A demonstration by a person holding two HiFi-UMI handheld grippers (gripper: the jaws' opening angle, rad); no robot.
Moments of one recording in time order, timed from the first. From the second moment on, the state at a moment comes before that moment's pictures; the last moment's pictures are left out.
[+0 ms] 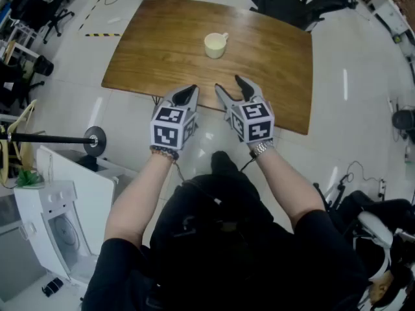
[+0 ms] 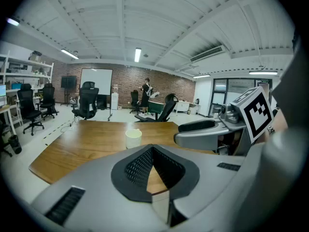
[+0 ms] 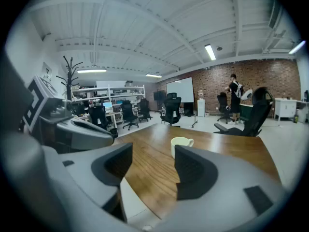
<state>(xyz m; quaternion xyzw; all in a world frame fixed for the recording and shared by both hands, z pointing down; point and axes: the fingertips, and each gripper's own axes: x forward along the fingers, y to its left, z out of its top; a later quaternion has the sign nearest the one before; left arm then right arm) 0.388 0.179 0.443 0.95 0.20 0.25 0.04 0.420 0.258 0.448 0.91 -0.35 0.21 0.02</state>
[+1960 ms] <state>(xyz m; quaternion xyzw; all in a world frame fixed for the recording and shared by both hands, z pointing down) 0.583 0.142 0.576 0.90 0.15 0.40 0.08 0.652 0.192 0.606 0.90 -0.35 0.27 0.06</state>
